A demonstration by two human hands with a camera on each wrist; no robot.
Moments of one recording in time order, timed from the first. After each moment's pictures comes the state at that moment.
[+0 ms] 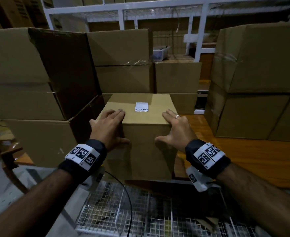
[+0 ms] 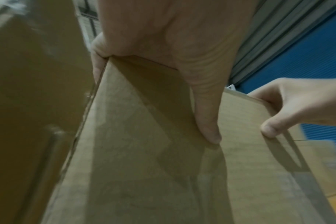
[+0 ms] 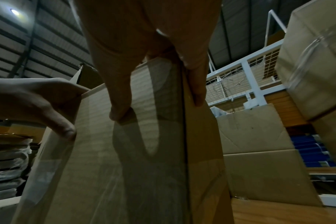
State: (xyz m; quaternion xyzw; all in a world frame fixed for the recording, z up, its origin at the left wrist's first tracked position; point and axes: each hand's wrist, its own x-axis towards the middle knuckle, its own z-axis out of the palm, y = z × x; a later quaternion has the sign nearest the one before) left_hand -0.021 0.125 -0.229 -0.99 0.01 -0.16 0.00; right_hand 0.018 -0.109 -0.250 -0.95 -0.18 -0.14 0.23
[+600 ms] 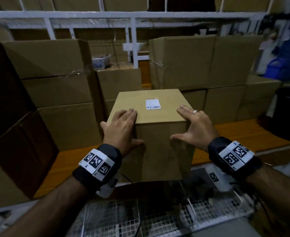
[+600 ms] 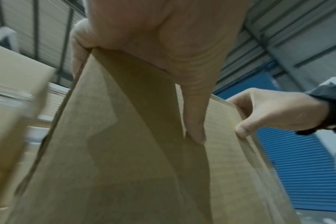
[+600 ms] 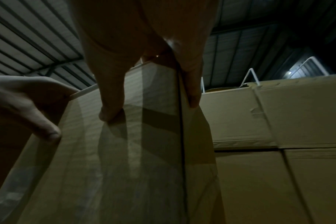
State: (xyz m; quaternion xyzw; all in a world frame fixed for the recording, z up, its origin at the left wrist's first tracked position) left_hand -0.042 -0.063 -0.205 -0.97 0.19 -0.17 -0.06; right_hand -0.069 -0.303 -0.219 -0.95 -0.05 -0.24 0.17
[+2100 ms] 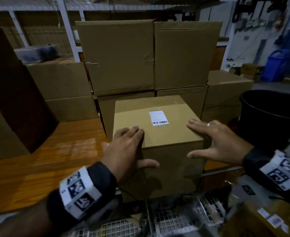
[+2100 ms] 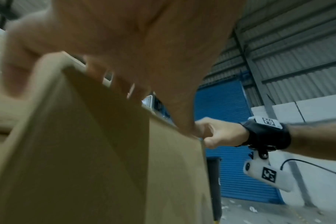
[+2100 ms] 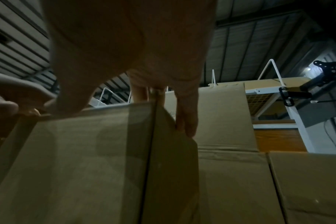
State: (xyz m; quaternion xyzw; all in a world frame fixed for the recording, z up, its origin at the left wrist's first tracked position) left_hand -0.037 -0.397 -0.210 -0.98 0.20 0.01 -0.06; right_hand -0.047 -0.672 -0.224 -0.98 -0.11 -0.06 0.14
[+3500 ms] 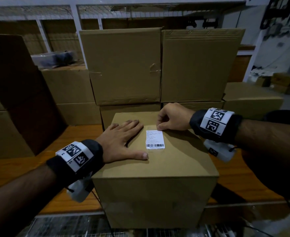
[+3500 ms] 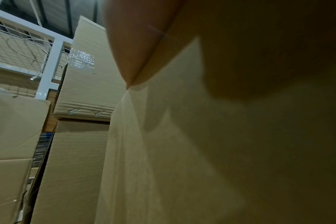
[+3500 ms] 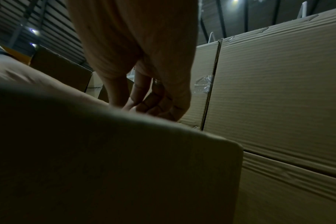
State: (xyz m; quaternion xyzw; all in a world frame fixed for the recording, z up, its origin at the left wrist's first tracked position) left_hand 0.089 -0.404 -0.211 -0.96 0.27 0.07 -0.03; right_hand 0.126 -0.626 -0.168 -0.96 -0.24 0.03 0.14
